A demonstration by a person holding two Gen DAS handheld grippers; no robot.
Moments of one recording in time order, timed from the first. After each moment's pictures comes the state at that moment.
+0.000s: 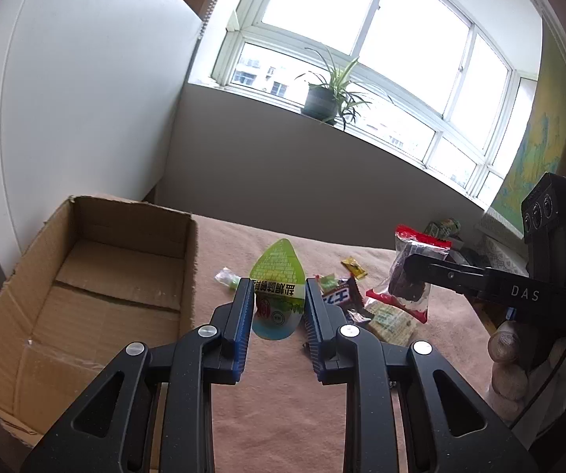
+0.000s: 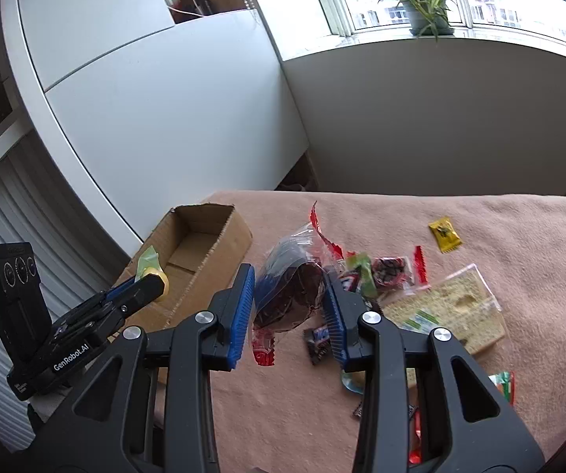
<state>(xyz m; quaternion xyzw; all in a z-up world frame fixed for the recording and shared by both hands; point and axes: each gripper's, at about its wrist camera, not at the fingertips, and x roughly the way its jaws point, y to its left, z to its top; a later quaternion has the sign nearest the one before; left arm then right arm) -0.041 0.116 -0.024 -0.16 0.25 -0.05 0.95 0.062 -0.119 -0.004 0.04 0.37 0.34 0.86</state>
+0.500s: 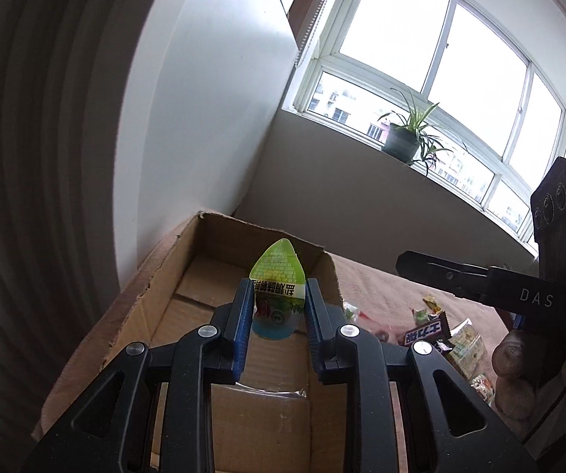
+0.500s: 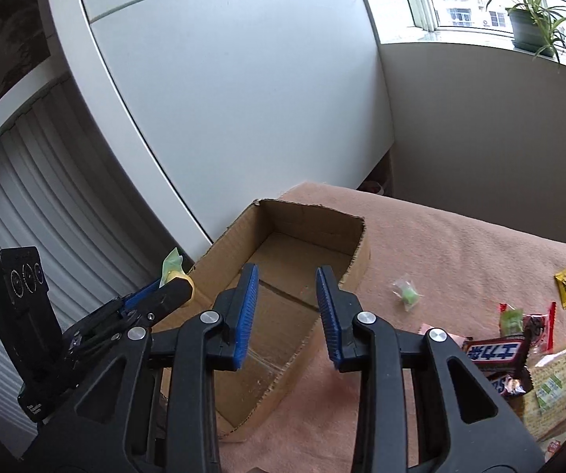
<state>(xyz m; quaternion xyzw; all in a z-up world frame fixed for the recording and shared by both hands) -0.064 0.202 -0.035 -0.19 0.23 0.07 0.95 0.061 0.029 -0.017 -0.01 0.37 0.43 0.82</state>
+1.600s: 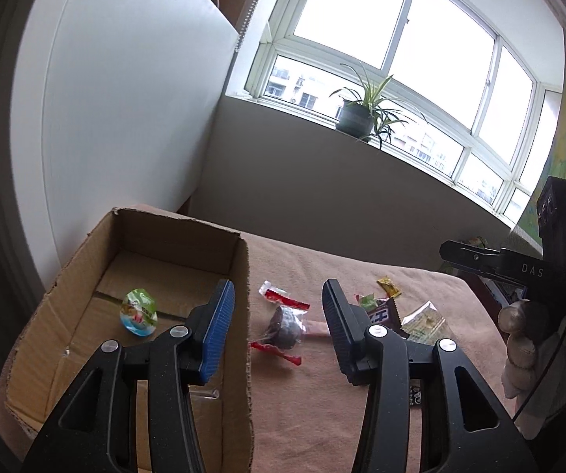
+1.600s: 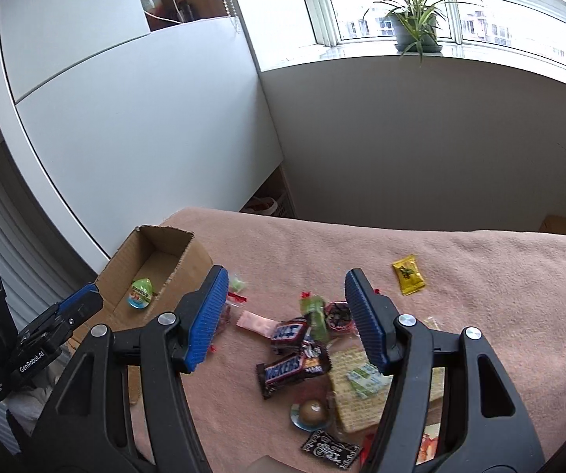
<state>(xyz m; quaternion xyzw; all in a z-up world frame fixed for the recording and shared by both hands) -0.030 0.128 -0.022 -0.17 0.24 0.00 0.96 0.109 -0.142 0.003 0.02 0.36 0.30 0.88</state>
